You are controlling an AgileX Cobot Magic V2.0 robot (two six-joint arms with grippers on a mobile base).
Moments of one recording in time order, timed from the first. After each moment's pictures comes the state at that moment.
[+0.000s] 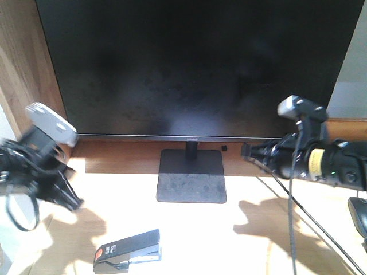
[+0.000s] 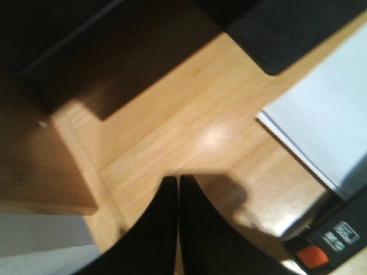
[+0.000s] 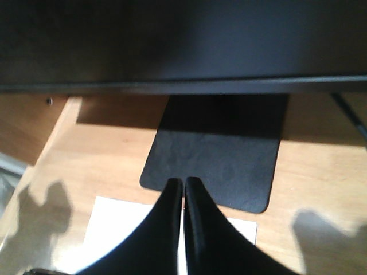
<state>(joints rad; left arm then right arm) -0.27 1.34 -0.88 0.02 0.47 0.35 0.17 1.46 -0.83 -1.77 -0.37 2.13</state>
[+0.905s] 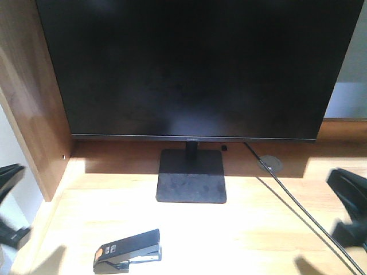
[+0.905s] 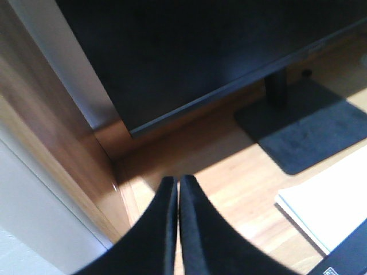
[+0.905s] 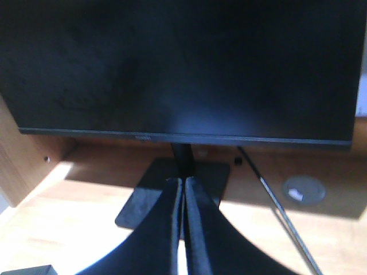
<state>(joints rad) -0.27 0.75 -0.49 0.18 0.16 0.11 0.17 0.61 -0.38 -1.76 -0.19 1.95</state>
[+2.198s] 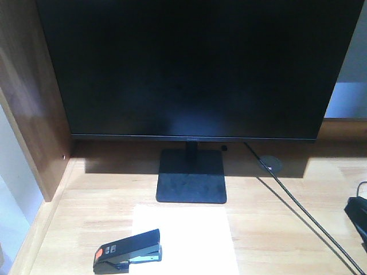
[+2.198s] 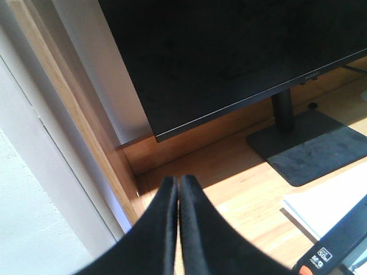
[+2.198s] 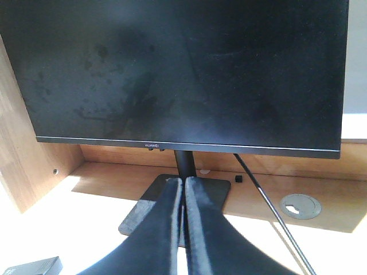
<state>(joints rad) -0.27 0.30 -0.33 0.18 0.30 0.11 0.17 0.37 -0.24 -1.76 -0.19 1.94</state>
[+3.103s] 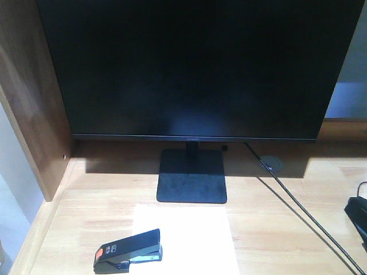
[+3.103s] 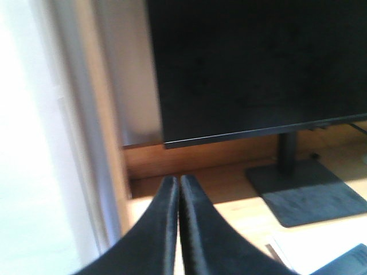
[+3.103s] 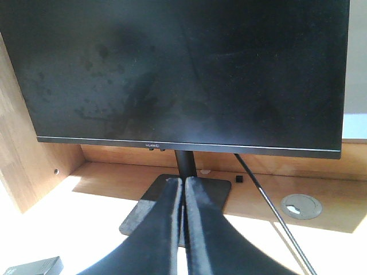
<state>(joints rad) -0.14 0.14 -0.24 0.00 0.26 0.04 0.17 0.37 -0.24 -1.76 -0.19 1.94</state>
